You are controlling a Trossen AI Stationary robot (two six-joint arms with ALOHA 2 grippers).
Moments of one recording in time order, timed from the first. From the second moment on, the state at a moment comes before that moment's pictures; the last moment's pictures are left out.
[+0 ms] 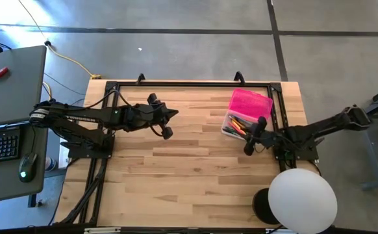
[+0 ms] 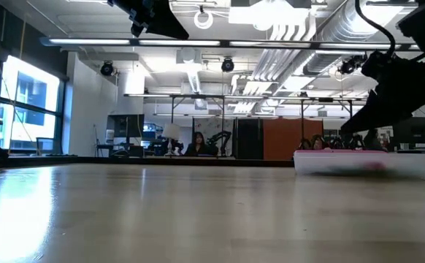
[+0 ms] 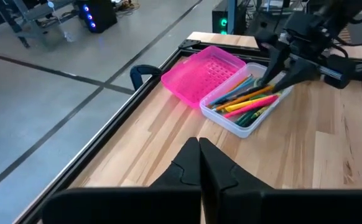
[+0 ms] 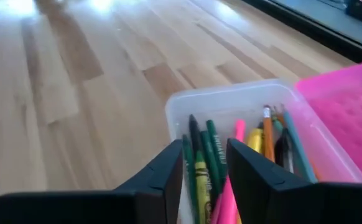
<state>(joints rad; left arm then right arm) -0.01 1.19 0.96 -0.17 -0.49 -0.08 0.18 0.64 0.14 -0.13 0.61 0.44</state>
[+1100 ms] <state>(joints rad) -0.01 1.19 0.96 -0.17 -0.49 -0.08 -0.16 1.29 0.19 0.44 0.22 0.43</state>
